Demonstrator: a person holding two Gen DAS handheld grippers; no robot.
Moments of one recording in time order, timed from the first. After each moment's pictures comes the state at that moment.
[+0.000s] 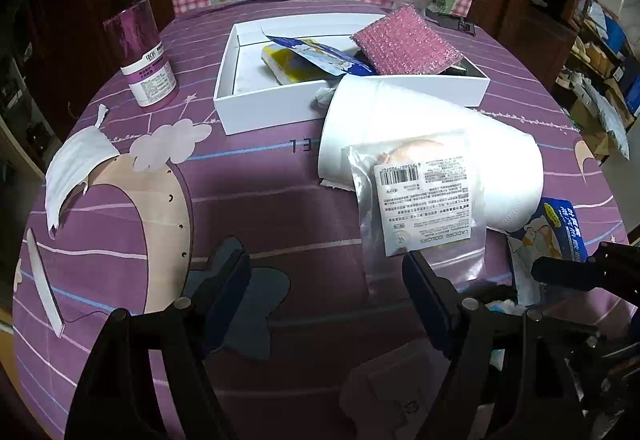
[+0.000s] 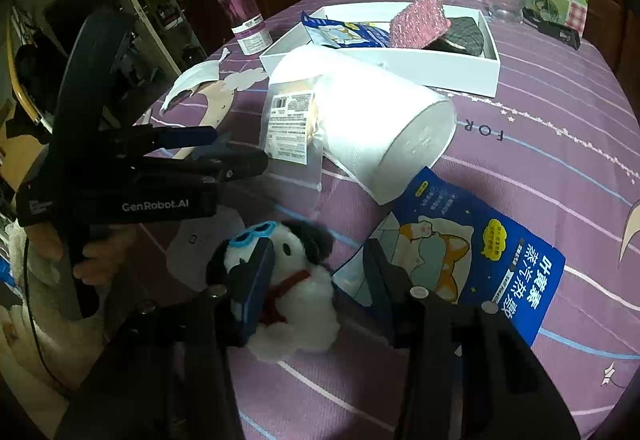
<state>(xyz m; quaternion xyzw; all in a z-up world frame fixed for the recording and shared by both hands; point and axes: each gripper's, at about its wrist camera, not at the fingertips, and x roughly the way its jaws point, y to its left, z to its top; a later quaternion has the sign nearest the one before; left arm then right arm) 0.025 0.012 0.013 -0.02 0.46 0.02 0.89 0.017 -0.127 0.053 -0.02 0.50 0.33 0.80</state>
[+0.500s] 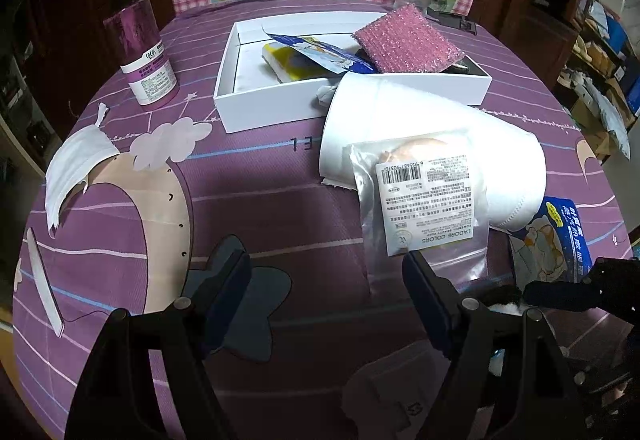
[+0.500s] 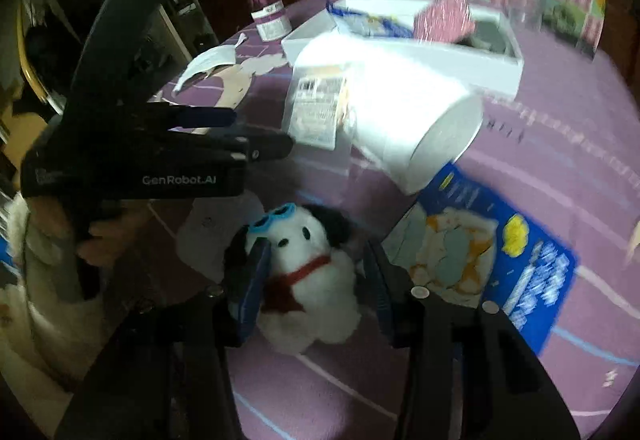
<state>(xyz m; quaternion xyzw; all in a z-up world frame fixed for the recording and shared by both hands) 0.026 0.013 0.011 -0.02 0.47 0.02 0.88 0.008 -0.116 0.049 -0.03 0.51 0.35 0.78</state>
